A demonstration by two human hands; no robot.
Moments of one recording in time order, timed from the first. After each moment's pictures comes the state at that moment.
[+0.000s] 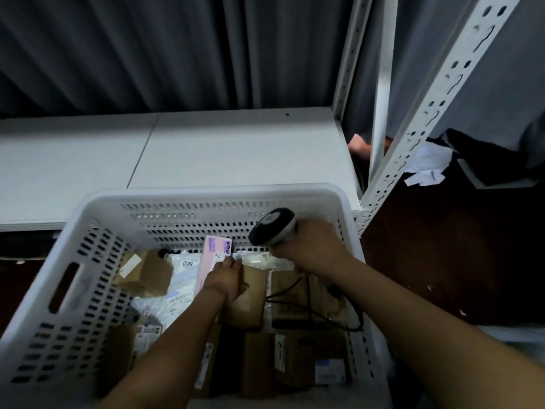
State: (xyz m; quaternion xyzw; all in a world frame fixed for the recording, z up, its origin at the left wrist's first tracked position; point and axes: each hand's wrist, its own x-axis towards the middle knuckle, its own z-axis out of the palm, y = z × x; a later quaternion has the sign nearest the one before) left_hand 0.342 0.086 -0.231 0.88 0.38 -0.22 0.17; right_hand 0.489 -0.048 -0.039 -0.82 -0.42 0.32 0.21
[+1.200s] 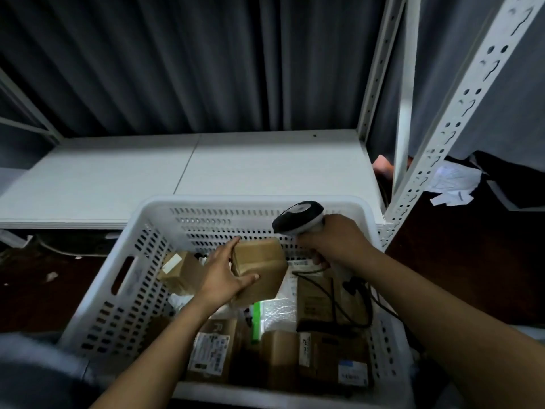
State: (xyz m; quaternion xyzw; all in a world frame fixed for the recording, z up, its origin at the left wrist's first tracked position) left_hand 0.270 0.064 -0.131 0.80 0.46 0.15 0.35; right_hand 0.473 -0.060 -0.009 -0.80 -0.37 0.35 0.32
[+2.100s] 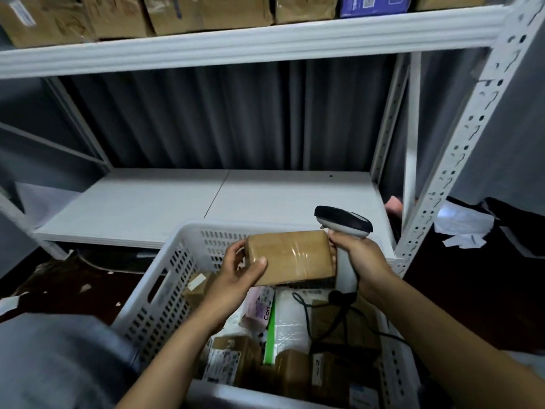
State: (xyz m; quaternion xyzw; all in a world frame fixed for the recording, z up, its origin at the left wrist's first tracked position) left_hand 0.243 -0.002 0.000 0.68 0.44 0.25 0.53; right_hand 0.458 -0.082 0.010 -0.61 -0.16 0.44 0.64
